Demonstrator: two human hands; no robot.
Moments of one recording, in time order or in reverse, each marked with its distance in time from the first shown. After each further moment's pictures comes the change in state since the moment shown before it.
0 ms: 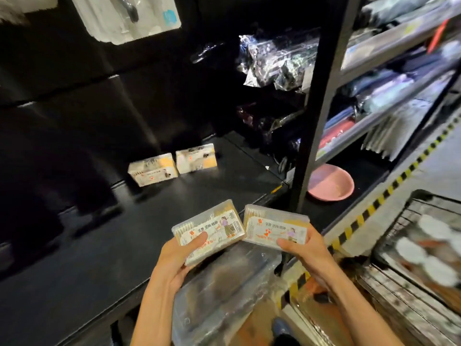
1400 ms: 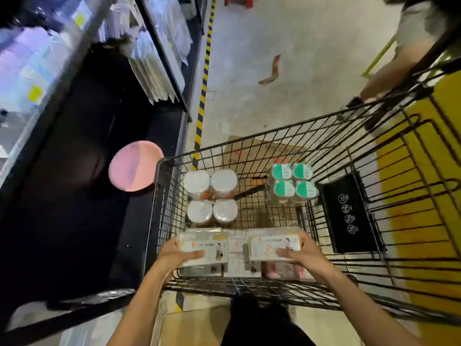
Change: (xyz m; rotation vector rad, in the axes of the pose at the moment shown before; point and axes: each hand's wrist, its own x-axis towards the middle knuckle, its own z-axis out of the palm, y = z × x) left_hand 0.088 -0.320 0.520 1.203 -0.656 -0.286; right_hand -0.165 0.112 -0.532 0.235 0.763 0.438
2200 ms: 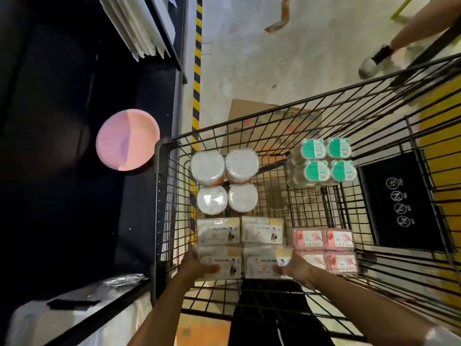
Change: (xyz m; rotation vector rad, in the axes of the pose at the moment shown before) left_hand 0.101 -0.080 0.002 0.020 -0.136 -0.300; right_hand 0.093 0.088 0.087 -0.251 -0.182 0.334
